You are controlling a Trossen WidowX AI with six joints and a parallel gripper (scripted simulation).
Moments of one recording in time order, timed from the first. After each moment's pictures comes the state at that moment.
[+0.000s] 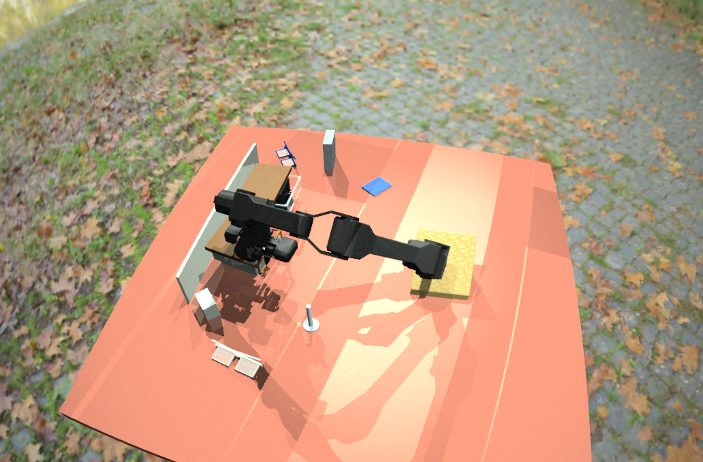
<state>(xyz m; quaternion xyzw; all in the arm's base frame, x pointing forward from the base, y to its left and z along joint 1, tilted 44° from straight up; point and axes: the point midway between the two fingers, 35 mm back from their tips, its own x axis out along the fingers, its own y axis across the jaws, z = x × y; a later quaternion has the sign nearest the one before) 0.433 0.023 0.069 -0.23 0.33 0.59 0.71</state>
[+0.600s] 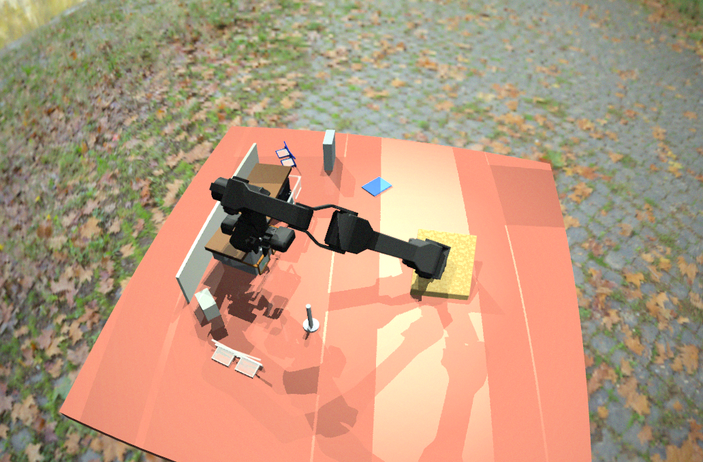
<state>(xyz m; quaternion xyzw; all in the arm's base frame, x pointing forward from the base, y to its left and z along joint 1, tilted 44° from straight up) 0.432 0.001 0.096 -0.22 0.33 0.60 0.70</state>
